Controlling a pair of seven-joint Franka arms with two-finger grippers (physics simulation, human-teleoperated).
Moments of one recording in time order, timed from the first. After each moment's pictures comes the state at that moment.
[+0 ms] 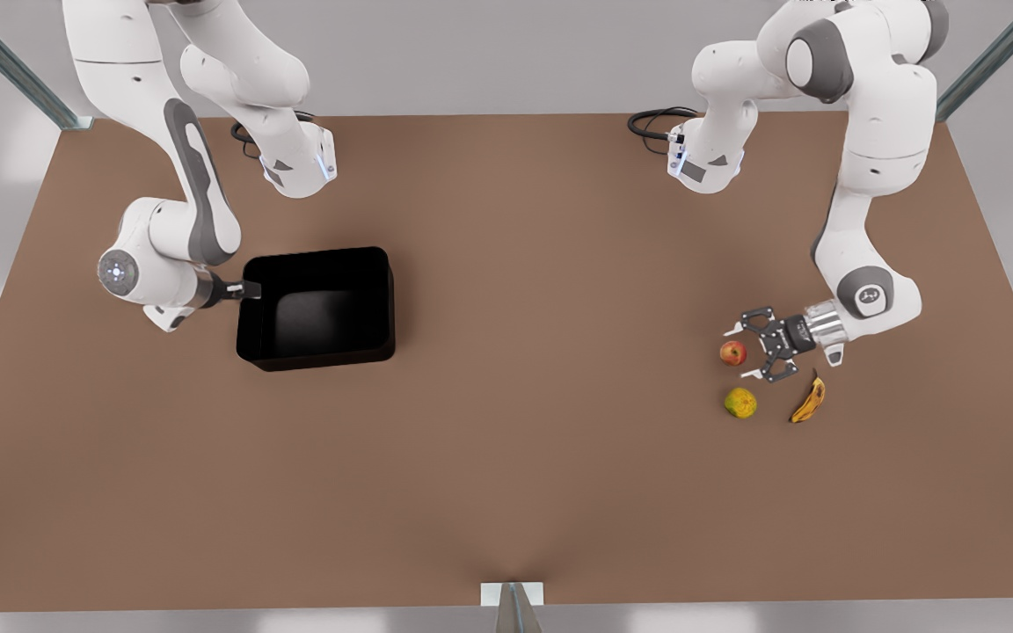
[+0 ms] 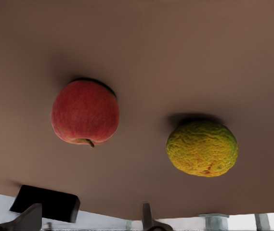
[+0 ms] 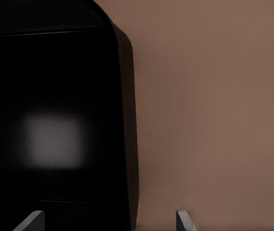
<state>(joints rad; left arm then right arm) 0.01 0.46 0.27 -2.17 -1.32 1.90 -0.74 -0.18 0.06 0.07 -2.42 0.07 2.15 -0.23</state>
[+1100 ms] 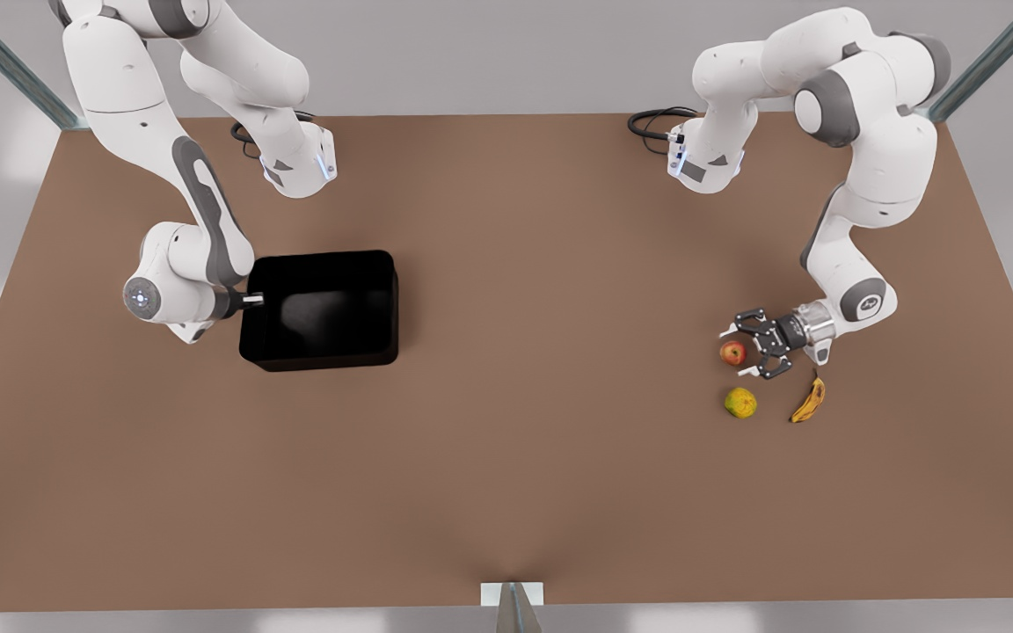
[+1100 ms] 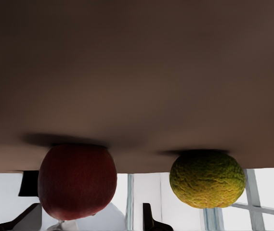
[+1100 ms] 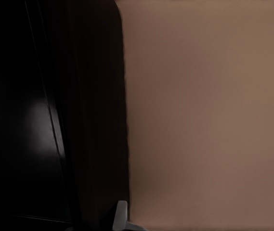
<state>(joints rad) 0.10 0.66 0.28 -2.16 -1.50 1.70 -0.35 -0.19 0.21 0.07 -2.40 0.09 2.21 -0.24</state>
